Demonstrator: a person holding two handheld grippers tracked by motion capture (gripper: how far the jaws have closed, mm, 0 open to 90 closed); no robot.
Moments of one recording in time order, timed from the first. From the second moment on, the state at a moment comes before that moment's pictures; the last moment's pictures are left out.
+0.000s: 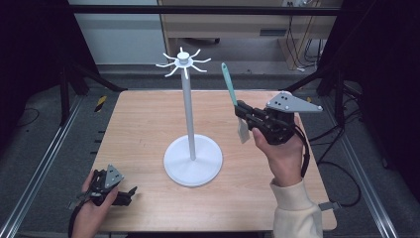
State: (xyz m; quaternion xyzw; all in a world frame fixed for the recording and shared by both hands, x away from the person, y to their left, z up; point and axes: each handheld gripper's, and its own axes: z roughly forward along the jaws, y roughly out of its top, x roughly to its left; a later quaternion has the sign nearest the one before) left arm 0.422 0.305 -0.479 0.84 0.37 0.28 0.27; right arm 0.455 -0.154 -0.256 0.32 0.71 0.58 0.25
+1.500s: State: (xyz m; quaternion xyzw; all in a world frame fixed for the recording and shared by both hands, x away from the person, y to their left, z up) left arm 0.422 0.306 -0.479 0.84 0.37 0.28 0.27; right arm 0.442 -0.138 -0.250 0.28 0.71 0.60 0.24
